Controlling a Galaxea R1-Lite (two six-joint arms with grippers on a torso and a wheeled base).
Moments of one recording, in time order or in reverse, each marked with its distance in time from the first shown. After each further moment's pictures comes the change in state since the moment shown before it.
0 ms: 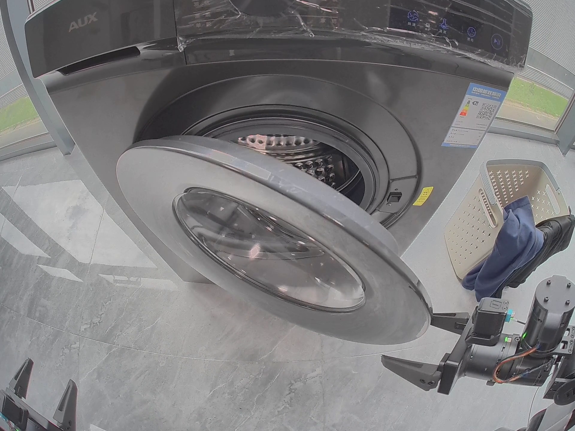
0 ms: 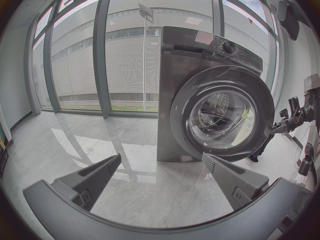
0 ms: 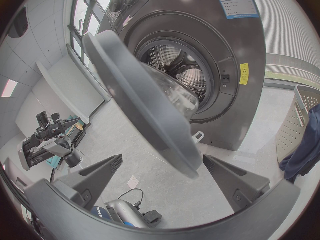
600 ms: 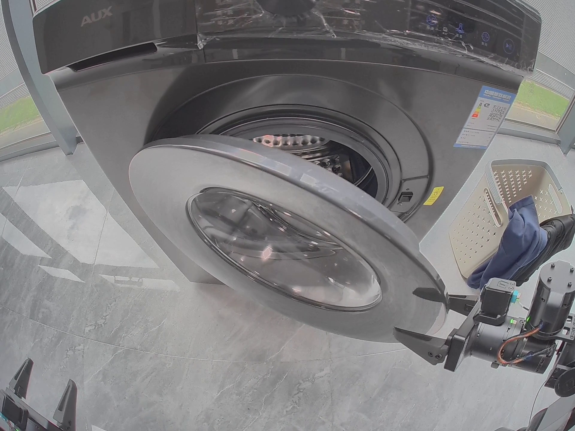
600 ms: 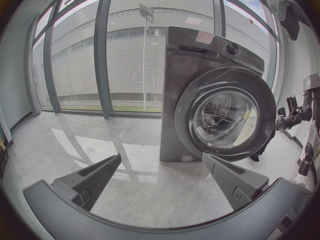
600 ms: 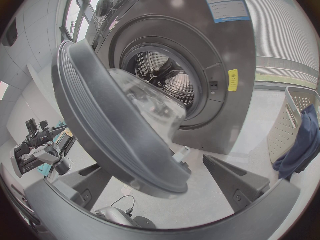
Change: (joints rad) left arm 0.000 0.000 0.000 0.000 0.000 0.000; right arm -0.106 0.002 -0.027 -0.001 0.000 -0.010
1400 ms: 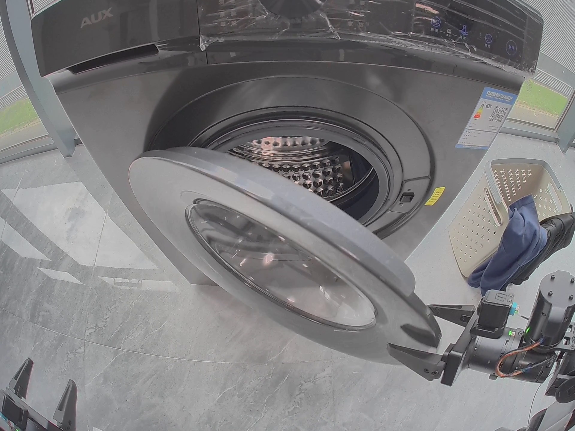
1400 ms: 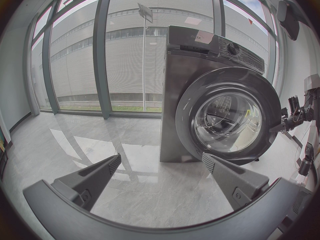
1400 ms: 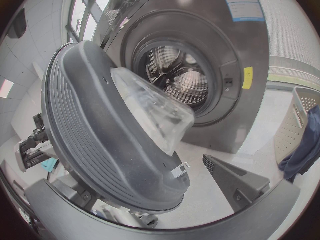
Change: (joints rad) left arm 0.000 0.000 0.000 0.000 0.000 0.000; right arm 0.085 -0.015 0.021 0.000 -0.028 0.005
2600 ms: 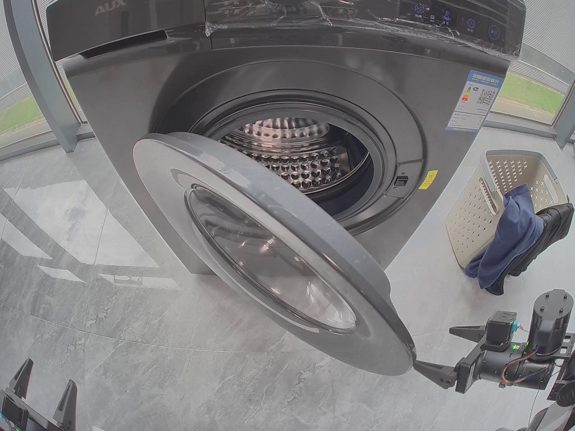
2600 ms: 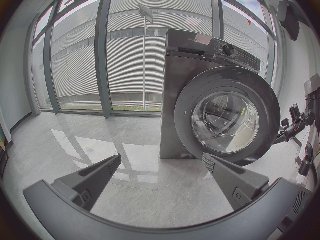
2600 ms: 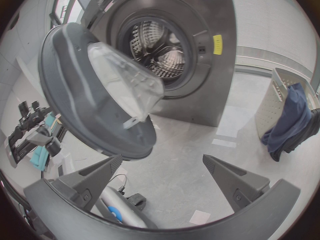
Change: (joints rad) left arm 0.000 0.000 0.000 0.000 0.000 0.000; right arm -0.137 0.010 0.137 0.032 -0.009 -0.035
